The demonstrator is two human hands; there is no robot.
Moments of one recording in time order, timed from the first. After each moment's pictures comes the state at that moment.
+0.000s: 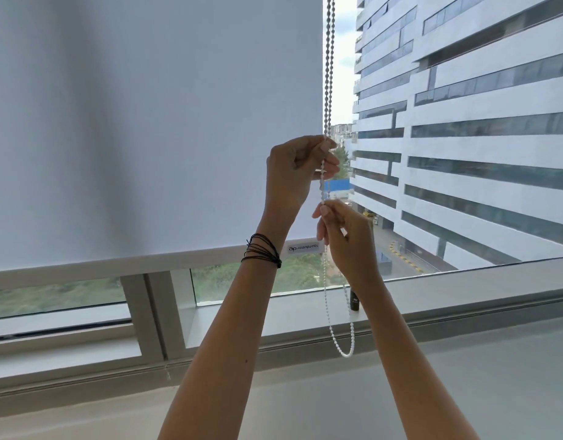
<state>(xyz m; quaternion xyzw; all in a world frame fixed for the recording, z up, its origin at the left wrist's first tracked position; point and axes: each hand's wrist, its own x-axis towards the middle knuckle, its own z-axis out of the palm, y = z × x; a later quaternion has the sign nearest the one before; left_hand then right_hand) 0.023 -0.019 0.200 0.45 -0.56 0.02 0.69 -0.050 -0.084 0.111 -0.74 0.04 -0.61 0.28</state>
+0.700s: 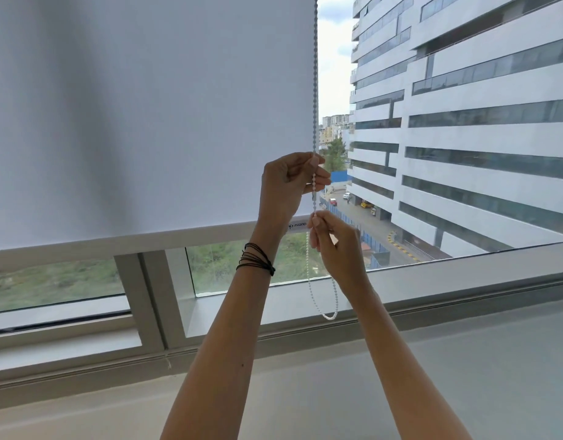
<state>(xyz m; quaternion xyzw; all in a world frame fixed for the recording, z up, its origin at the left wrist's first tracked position) 0.033 -0.022 0.166 0.45 -0.54 -0.06 0.70 -0.039 -0.093 0.074 -0.75 0.06 -0.59 0.28</state>
